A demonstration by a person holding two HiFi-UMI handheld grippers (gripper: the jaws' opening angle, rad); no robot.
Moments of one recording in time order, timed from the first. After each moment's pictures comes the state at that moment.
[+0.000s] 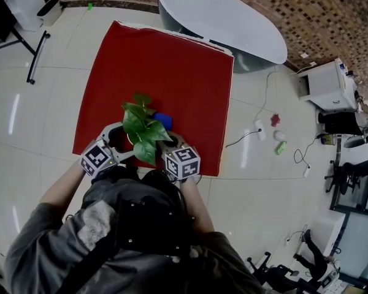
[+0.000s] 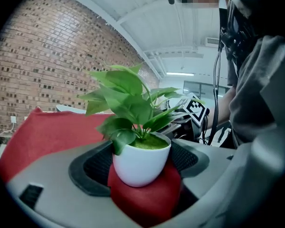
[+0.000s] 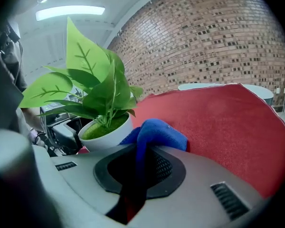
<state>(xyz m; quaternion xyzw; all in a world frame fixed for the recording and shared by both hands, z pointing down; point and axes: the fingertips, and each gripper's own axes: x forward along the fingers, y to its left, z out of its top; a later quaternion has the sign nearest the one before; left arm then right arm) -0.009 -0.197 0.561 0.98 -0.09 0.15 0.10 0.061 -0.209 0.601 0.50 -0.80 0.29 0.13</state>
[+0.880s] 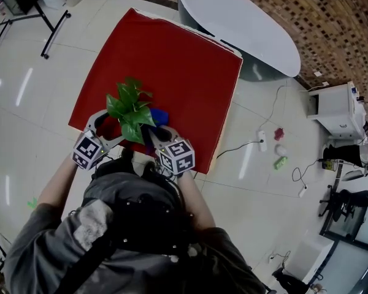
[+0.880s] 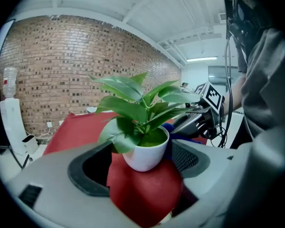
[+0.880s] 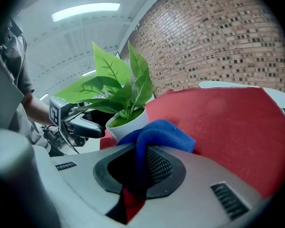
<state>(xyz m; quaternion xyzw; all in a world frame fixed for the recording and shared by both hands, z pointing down) -0.025 -0.188 0.560 0.94 -0.26 0.21 0.08 0.062 -0.176 0.591 0.39 -0.86 0.28 0.16</state>
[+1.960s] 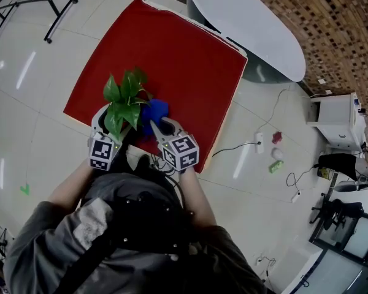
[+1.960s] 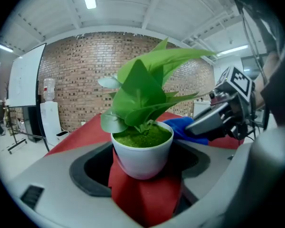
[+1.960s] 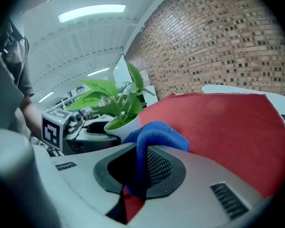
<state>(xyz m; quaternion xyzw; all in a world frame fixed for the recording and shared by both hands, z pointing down) -0.012 -0.193 0.586 0.87 -0.46 0.18 0.09 0.081 -0.181 0.587 0.37 -0.88 0.26 0.16</state>
